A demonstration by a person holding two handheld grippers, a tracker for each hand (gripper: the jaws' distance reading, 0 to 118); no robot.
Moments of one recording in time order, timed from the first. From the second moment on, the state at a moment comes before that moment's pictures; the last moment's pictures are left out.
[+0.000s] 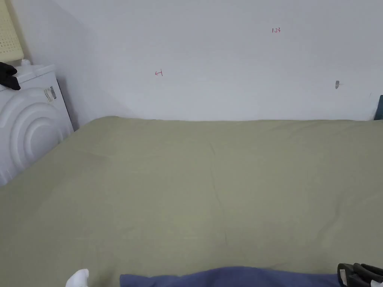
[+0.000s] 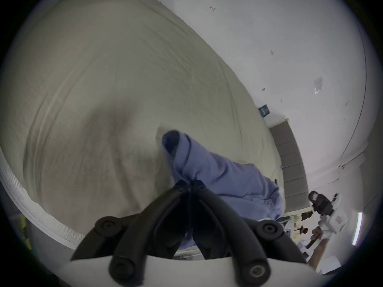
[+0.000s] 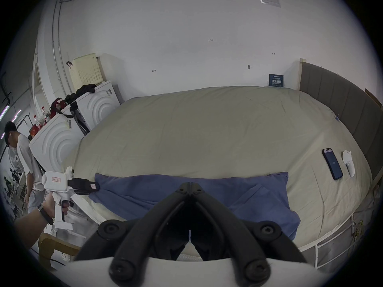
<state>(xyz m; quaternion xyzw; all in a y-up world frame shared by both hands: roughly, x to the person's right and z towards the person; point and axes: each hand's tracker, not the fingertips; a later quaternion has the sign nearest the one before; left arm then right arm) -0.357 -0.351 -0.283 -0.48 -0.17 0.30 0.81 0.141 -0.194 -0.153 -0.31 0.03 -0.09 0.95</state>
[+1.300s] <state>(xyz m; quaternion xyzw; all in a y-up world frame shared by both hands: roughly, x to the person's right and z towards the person) -0.104 -0.299 -0.288 -0.42 -0.34 0.20 0.82 0.205 -0.192 -0.106 -0.29 -0.02 -0.14 0.95</state>
